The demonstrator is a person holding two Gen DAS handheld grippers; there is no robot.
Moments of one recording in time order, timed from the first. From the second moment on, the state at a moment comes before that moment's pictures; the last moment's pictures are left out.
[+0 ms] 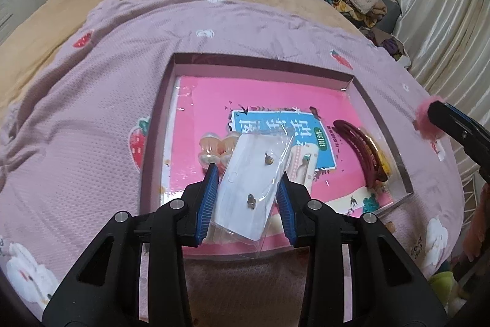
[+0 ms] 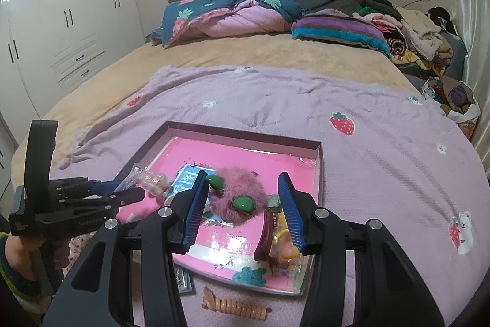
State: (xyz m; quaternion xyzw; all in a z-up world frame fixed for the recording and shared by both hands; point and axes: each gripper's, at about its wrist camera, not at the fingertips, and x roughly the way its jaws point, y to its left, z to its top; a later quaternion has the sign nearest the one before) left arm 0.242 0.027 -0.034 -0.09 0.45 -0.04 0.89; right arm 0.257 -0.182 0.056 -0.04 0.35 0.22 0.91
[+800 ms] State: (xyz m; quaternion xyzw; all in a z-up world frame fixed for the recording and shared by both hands) left arm 0.234 0.044 -0.028 -0.09 0.43 -0.03 0.90; right arm 0.289 -0.149 0.004 -0.06 0.41 0.22 0.88
